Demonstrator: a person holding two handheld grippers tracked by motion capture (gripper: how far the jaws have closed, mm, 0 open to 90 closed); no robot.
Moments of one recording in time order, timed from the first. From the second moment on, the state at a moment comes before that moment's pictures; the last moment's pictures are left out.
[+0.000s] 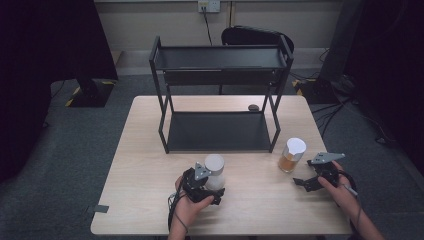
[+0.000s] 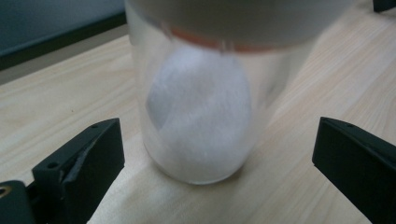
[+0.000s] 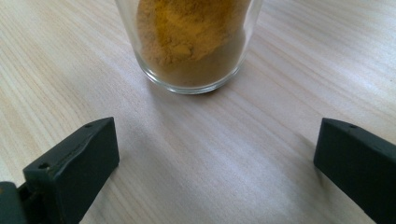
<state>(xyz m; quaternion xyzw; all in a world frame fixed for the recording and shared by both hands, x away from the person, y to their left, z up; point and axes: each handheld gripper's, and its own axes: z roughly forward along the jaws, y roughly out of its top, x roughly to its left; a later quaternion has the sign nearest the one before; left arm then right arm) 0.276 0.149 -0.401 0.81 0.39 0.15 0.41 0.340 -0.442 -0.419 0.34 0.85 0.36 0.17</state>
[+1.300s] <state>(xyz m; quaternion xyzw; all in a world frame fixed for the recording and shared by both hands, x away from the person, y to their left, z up) 0.306 0.148 -0.368 0.82 0.36 0.16 0.43 0.340 -0.442 -0.419 0.34 0.85 0.36 0.17</state>
